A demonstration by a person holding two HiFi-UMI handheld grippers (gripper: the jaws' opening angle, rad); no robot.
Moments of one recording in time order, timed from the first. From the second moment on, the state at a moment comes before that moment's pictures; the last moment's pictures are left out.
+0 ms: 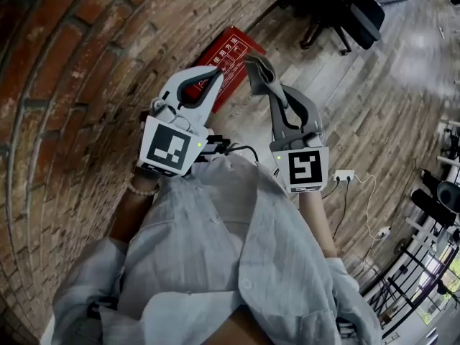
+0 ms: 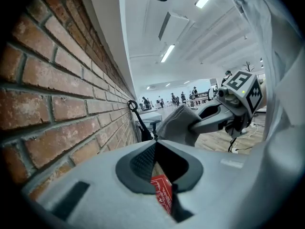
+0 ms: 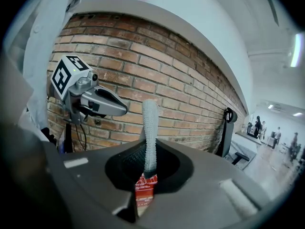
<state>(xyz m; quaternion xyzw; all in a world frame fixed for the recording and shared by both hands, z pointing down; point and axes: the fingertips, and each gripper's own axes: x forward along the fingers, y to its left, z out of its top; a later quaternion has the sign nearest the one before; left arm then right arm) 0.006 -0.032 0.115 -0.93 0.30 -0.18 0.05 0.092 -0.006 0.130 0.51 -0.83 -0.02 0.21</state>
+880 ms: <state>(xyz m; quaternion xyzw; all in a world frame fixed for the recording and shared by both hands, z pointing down) 0.001 -0.034 0.122 -0.93 0.31 -0.18 0.04 0.099 -0.006 0.139 0.53 -0.83 0.02 0.19</state>
